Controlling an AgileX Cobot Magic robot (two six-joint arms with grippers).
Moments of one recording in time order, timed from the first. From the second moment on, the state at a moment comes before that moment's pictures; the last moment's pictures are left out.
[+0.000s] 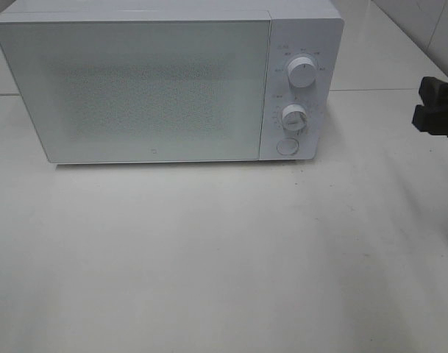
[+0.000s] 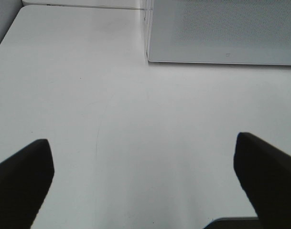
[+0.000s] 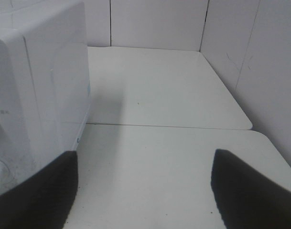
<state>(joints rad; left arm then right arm) 0.05 0.00 -0.52 -0.12 1.08 0.03 0.13 1.29 -0.30 0.22 -0.85 -0.22</state>
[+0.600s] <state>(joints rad) 0.05 0.00 -0.52 -0.12 1.08 0.03 0.49 1.52 -0.30 0.56 -1.05 -0.28</state>
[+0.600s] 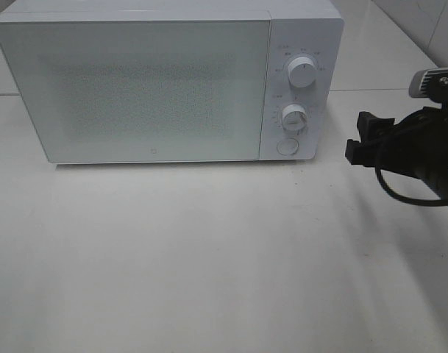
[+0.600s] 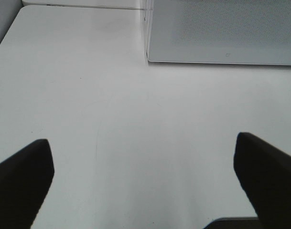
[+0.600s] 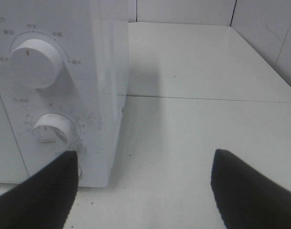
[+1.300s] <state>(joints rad) 0.05 0.00 -0.52 -0.12 1.08 0.03 0.73 1.71 -0.38 0.76 -1.12 -0.30</state>
